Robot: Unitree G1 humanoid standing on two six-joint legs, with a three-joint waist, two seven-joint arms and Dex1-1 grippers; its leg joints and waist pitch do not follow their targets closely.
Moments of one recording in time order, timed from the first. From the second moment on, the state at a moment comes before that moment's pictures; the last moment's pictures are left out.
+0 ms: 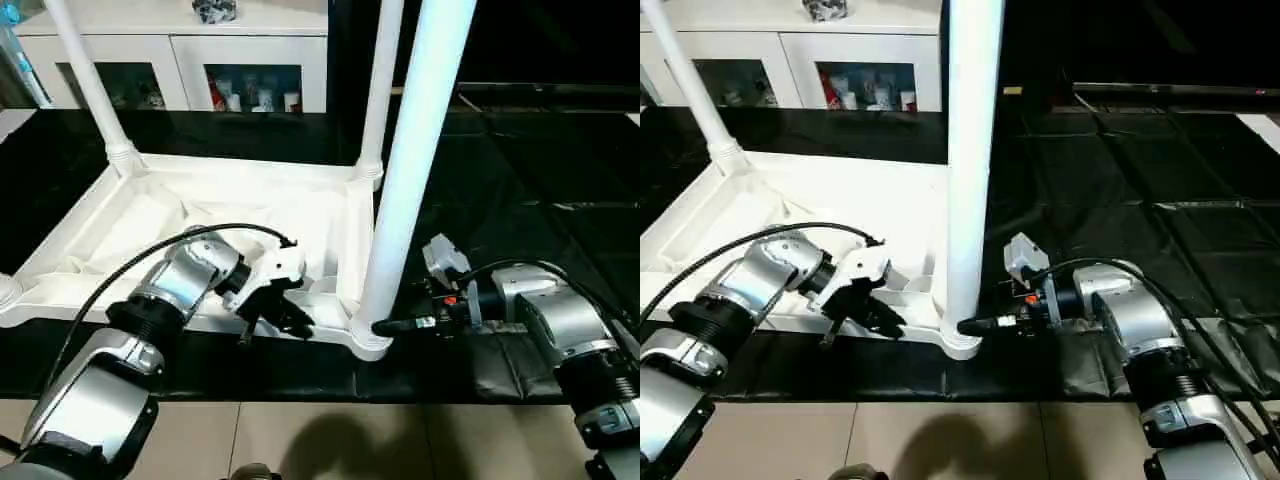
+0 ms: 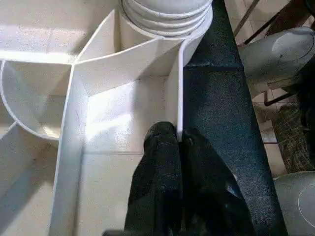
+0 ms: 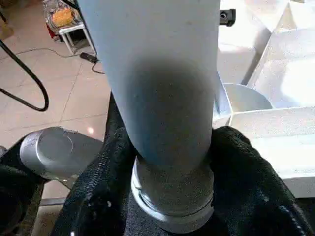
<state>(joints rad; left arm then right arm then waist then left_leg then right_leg) -0.78 0.39 -0.40 0.78 0.09 0.04 -1.54 -0.52 -0.47 0.20 0.44 0.23 0.25 1.44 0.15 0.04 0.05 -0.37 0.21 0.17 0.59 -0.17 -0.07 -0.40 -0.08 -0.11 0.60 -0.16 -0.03</state>
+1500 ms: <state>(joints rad) -0.81 0.24 -0.23 0.82 0.08 0.33 -1.09 -0.55 -0.21 0.01 0.55 0.15 0.23 0.79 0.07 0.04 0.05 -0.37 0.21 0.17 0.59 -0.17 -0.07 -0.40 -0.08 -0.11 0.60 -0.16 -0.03</state>
